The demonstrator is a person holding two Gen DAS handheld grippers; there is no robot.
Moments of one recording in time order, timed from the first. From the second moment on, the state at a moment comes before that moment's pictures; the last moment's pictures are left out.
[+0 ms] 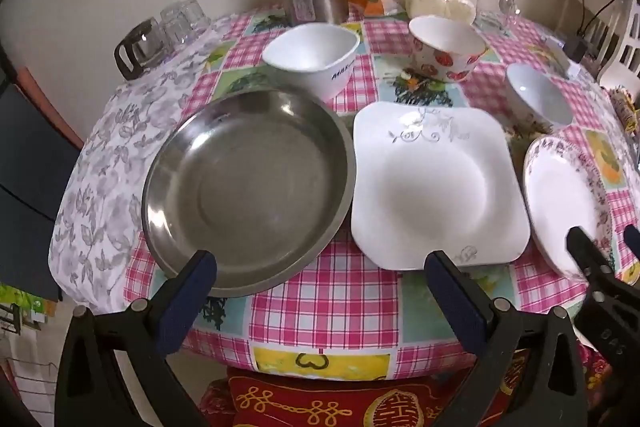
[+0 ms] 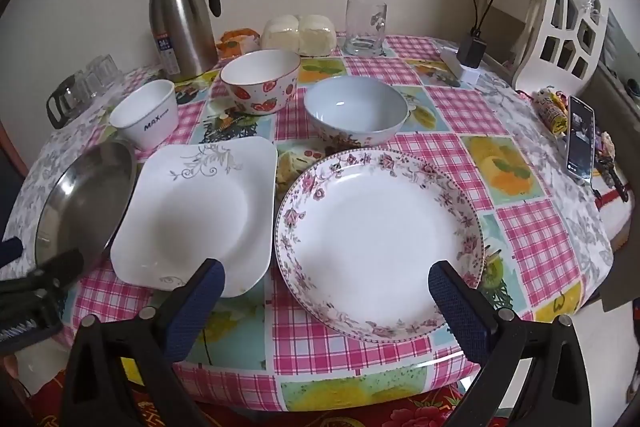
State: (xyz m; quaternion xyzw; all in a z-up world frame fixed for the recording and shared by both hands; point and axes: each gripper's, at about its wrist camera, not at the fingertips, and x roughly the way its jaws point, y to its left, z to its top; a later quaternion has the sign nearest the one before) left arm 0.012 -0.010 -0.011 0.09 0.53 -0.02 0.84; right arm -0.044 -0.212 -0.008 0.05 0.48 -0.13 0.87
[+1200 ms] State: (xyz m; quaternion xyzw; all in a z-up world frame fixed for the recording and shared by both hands) left arm 0.013 -0.009 -0.026 0.09 0.55 -0.02 0.83; right arm -0.060 -0.197 -0.012 0.05 0.46 -0.13 0.88
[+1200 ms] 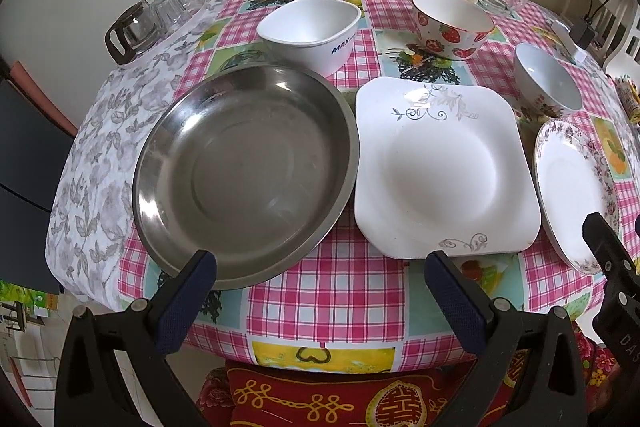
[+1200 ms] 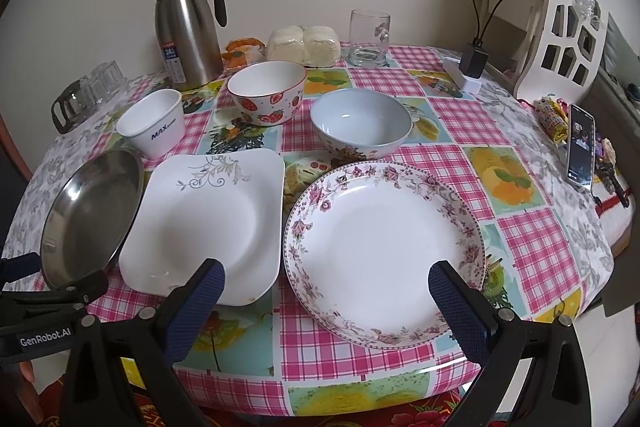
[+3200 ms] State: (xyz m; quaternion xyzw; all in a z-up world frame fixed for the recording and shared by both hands) left arm 0.023 0.067 -0.017 -0.04 0.53 0.05 0.85; right arm -0.044 -0.156 -0.023 0.03 0.47 -0.08 0.88
